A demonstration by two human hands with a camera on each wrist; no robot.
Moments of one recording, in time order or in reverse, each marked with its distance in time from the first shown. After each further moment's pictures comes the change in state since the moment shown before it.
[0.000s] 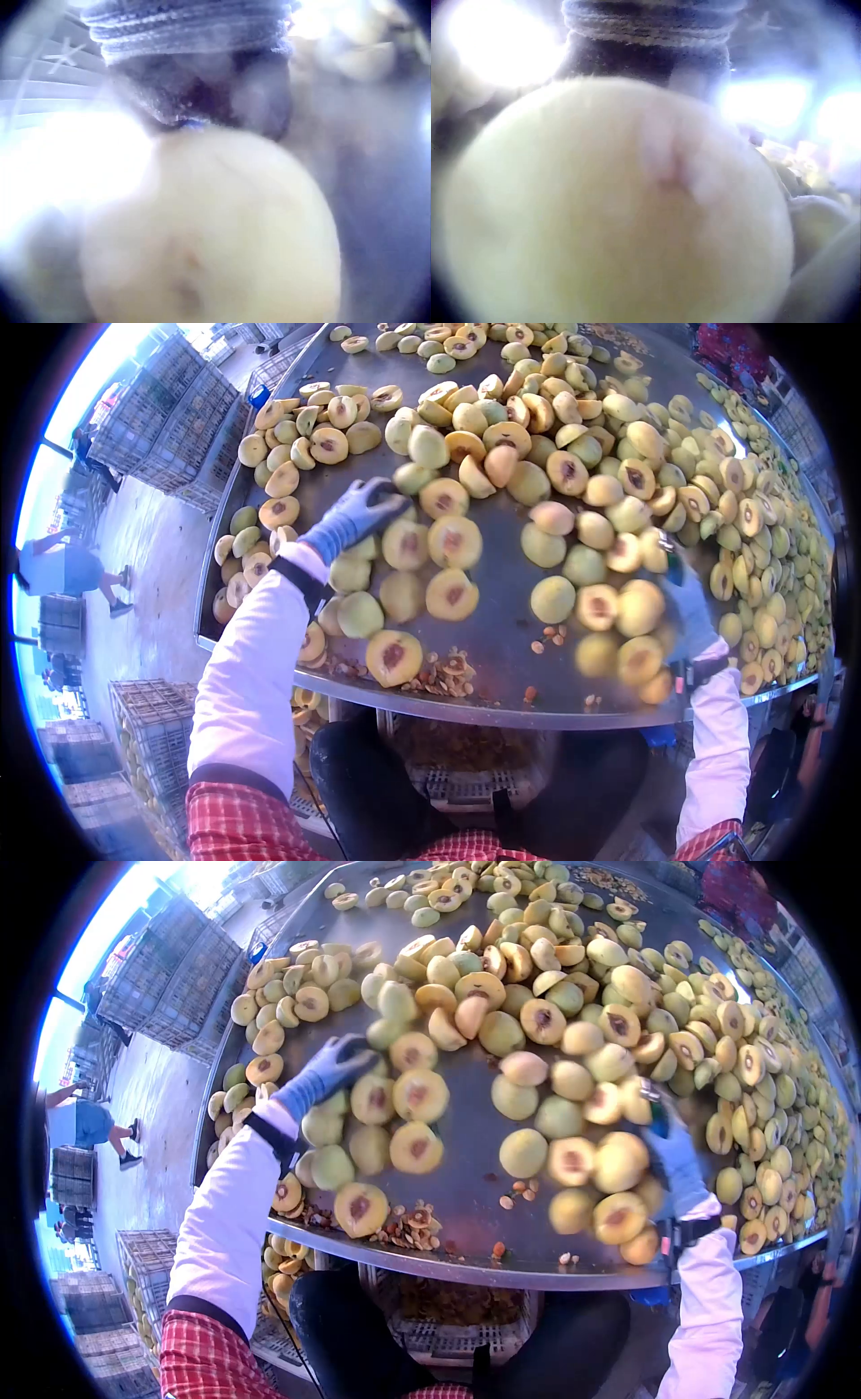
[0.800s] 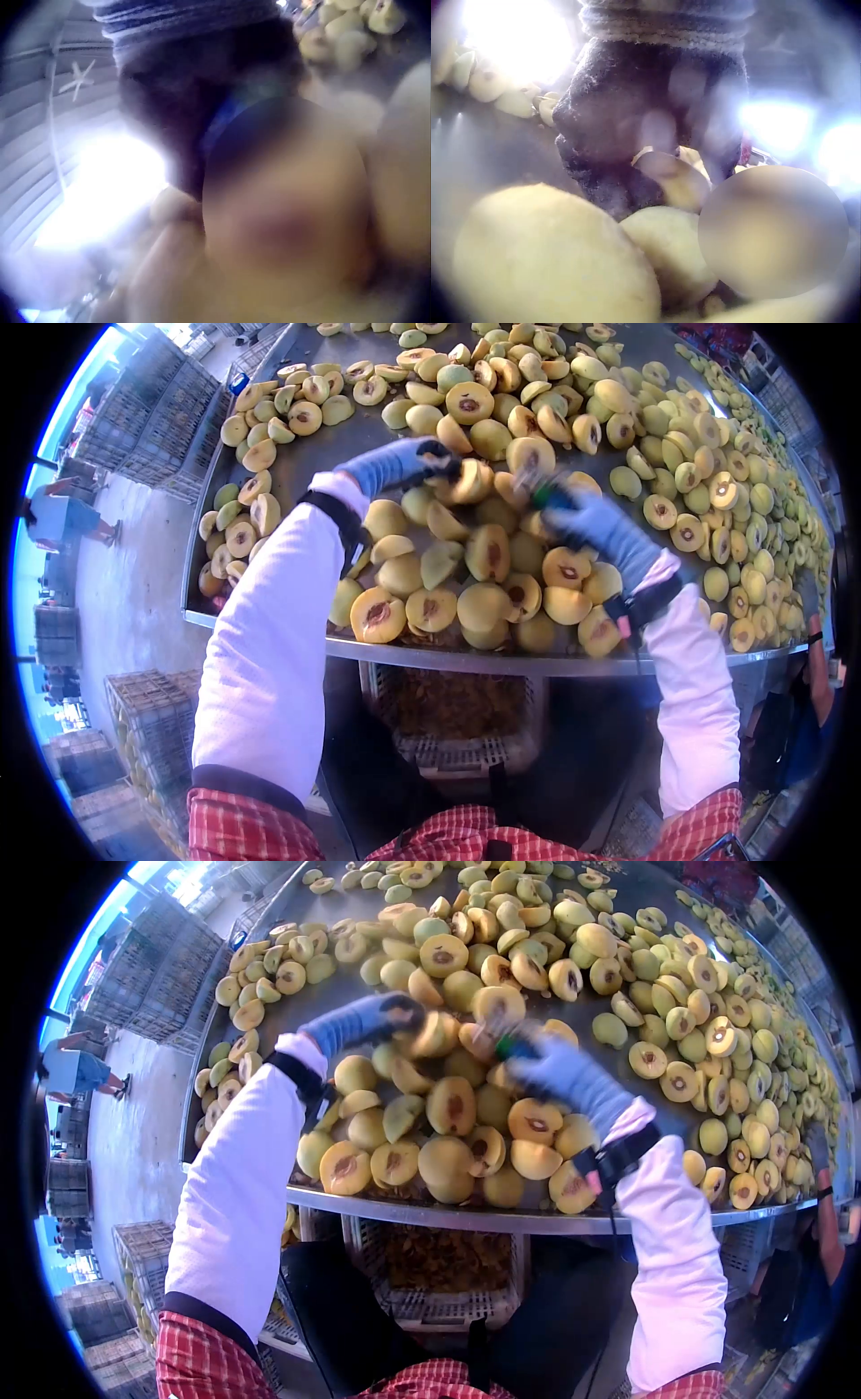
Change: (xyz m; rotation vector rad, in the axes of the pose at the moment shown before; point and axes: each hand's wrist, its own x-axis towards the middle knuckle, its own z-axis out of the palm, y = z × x) left_hand 0.016 0.105 0.029 -0.325 -0.469 0.153; right_hand 0.027 -0.052 0.094 -0.243 -0.424 -0.193
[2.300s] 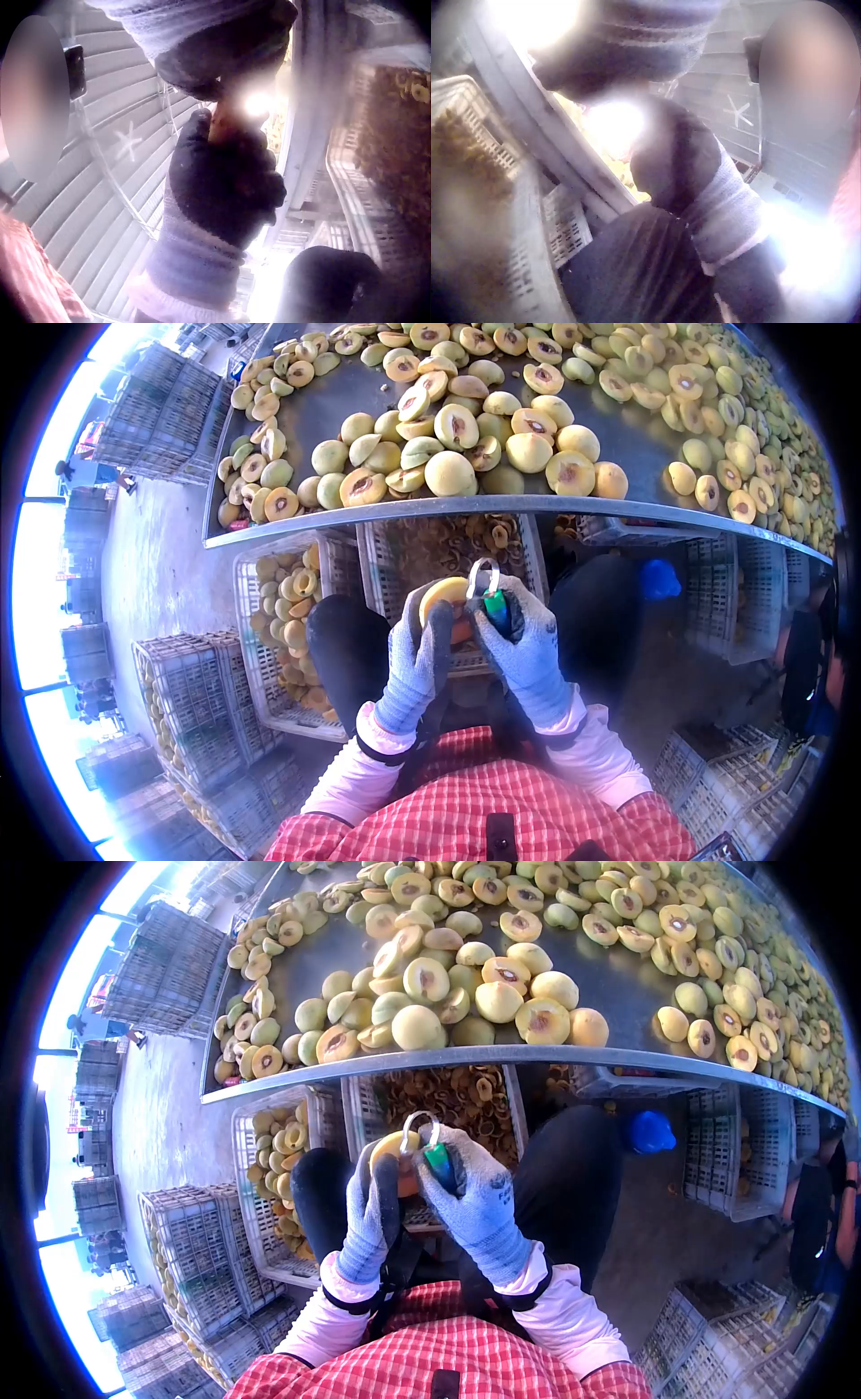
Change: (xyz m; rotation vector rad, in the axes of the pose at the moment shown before) left_hand -0.297 0.097 0.329 -0.541 0.687 0.033; right_hand -0.271 -0.141 0.196 0.332 0.579 -0.029
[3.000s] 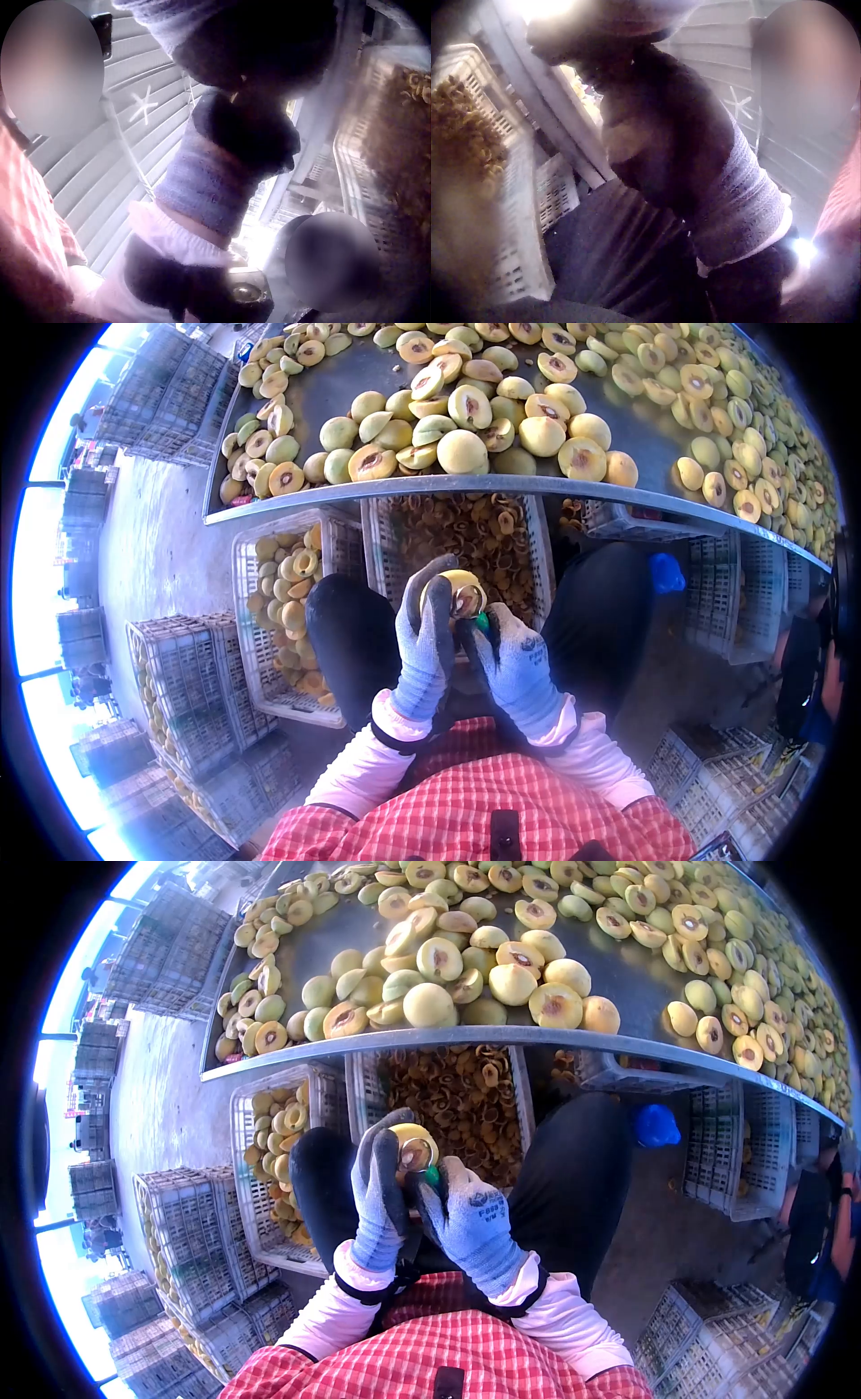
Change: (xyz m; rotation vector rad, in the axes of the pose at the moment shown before) left_hand -0.009 -0.006 0.011 -0.191 0.199 0.036; right_hand -0.043 -0.001 0.012 -0.305 -0.173 0.028
